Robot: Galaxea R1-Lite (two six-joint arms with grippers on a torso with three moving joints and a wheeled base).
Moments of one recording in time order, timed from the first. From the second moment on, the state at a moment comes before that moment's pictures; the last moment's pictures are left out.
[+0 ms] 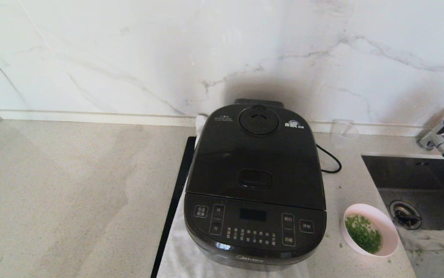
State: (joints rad) left arm -0.02 0.00 -0.04 0.09 0.01 0.01; right arm 0.00 0.00 0.00 0.00 0.01 0.01
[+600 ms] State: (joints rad) left arm -0.02 0.52 -0.62 0.05 -0.18 -0.16; right arm 0.00 0.00 0.00 0.00 0.01 0.01
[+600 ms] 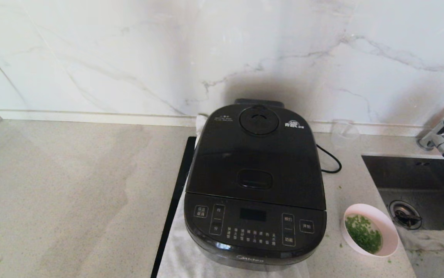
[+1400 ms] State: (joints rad) left arm -0.53 1.49 -1.47 0.23 -0.37 -0.42; right arm 0.00 0.00 0.00 0.00 0.01 0.01
